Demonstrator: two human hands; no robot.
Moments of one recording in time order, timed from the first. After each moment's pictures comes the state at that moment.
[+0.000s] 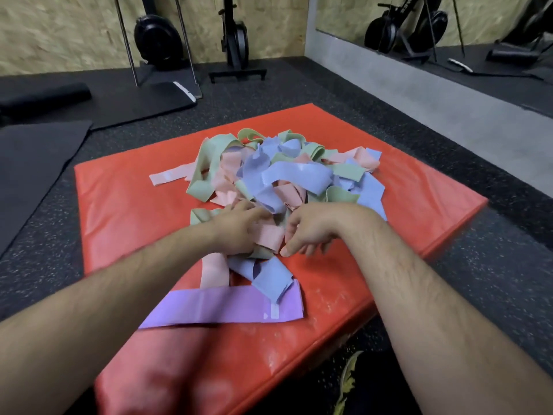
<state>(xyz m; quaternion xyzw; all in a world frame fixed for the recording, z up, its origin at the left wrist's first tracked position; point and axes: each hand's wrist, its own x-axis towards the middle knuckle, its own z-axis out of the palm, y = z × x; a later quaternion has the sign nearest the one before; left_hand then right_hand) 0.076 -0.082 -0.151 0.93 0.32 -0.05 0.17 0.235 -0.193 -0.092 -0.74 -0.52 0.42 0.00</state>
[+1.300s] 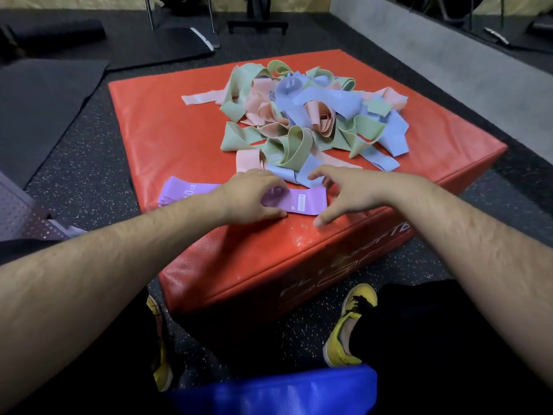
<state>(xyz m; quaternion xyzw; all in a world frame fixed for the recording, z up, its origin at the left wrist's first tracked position) -0.020 -0.173 -0.197 0.96 0.24 0.06 0.14 0.192 -0.288 -0.142 -0.74 -0.61 0.27 0.00</state>
